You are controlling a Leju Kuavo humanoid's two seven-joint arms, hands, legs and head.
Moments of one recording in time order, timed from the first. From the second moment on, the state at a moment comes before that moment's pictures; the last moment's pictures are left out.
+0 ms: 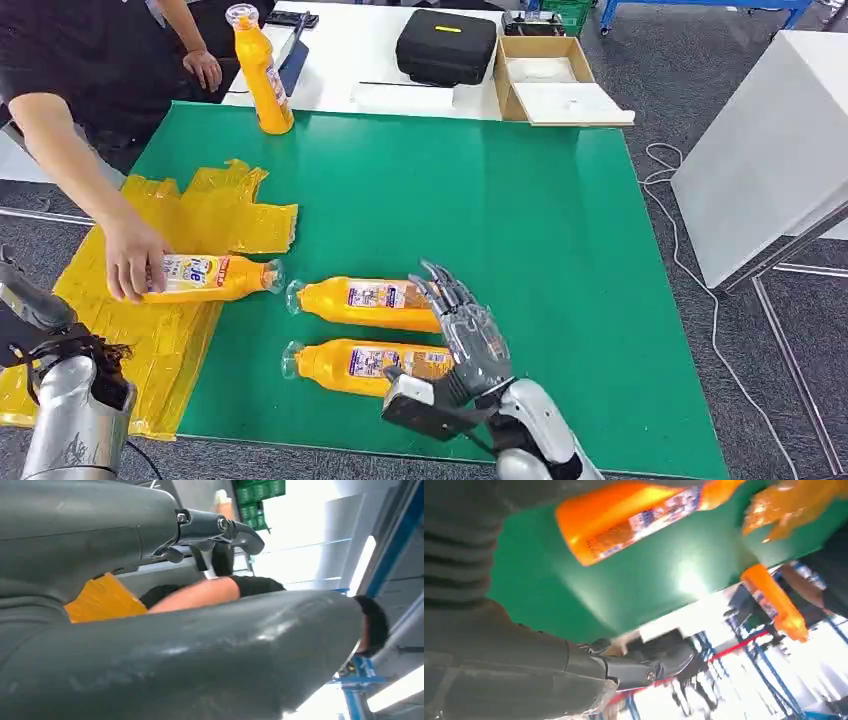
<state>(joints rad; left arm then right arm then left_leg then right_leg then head) -0.27 0.11 0.38 -1.21 0.08 0.36 -0.70 -0.09 -0.04 0.71 -1.51 1.02 -0.14 -0.02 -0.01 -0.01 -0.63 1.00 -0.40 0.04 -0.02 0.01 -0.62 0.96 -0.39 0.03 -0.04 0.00</state>
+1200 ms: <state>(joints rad) -0.21 0.02 0.48 -1.30 0.04 0.31 -0.70 -0.07 0.05 0.83 -1.21 1.24 -0.07 0.18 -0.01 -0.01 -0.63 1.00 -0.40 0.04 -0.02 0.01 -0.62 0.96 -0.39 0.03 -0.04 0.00</state>
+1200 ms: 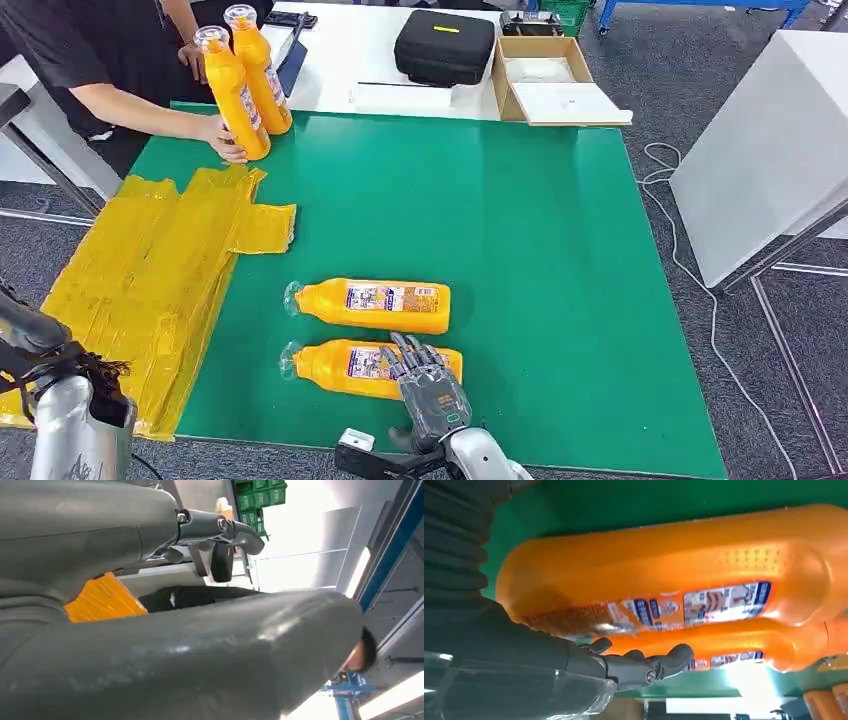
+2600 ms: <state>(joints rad) -0.15 -0.04 0.54 -1.42 0.03 0.29 -0.67 -0.03 0.15 0.64 -1.24 1.44 0.12 0.22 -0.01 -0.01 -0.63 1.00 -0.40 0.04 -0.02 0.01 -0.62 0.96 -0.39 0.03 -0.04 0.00</state>
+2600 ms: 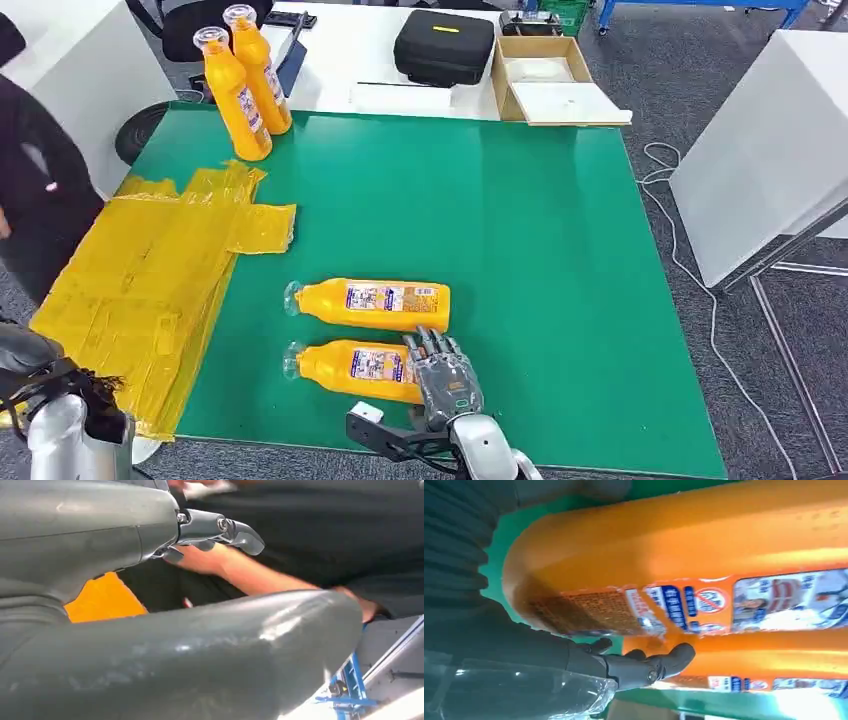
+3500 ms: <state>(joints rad) -0.20 -0.05 0.58 -1.42 0.03 0.28 -0.65 -0.12 0.20 0.63 -1.14 1.39 0.19 0.19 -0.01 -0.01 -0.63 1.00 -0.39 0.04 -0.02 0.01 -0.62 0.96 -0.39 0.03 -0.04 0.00</state>
